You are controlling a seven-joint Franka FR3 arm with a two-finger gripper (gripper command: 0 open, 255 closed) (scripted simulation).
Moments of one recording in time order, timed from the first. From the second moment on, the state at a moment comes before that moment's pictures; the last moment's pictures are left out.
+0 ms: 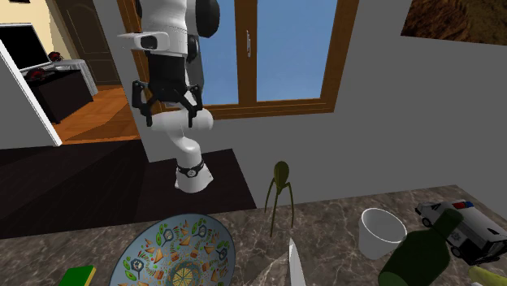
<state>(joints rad) -0.01 -0.83 0.07 -2.30 -0.10 1.61 0.13</state>
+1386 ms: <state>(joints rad) 0.18 -0.69 0.37 -2.57 0.09 2.12 0.32</state>
